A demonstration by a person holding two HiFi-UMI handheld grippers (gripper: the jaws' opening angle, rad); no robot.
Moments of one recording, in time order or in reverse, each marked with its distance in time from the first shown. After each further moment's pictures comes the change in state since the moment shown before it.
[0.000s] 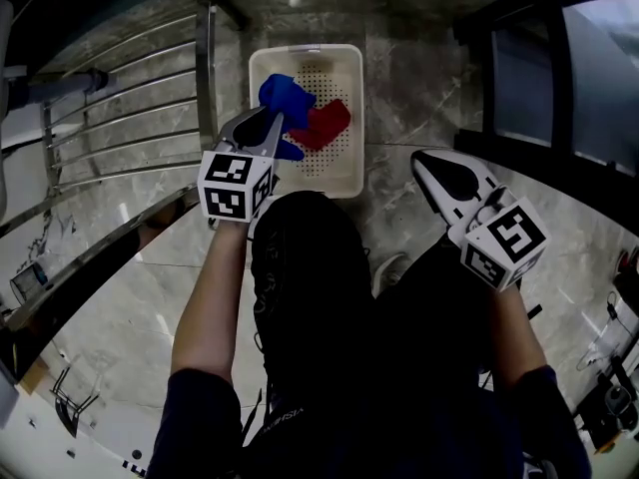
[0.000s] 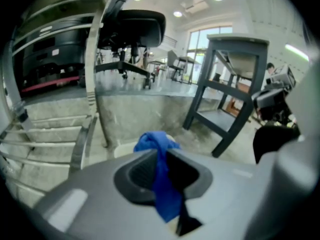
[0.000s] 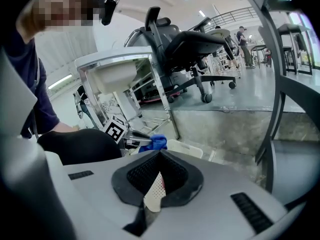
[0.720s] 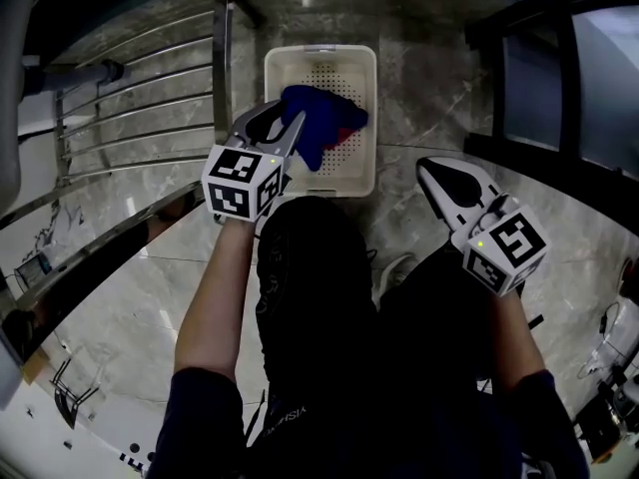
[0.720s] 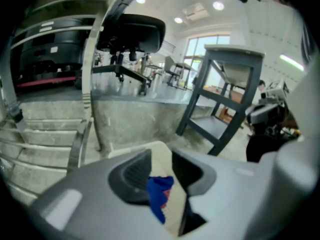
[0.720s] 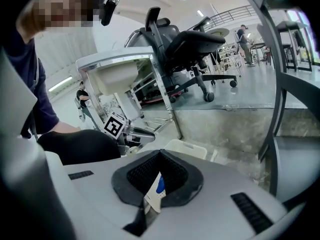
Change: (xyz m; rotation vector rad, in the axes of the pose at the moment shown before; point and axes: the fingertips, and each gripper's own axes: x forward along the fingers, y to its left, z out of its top) left arm -0.013 -0.011 0.019 -0.028 -0.046 -0.082; right arm 0.002 0.014 -0.004 0.020 -0.004 0.011
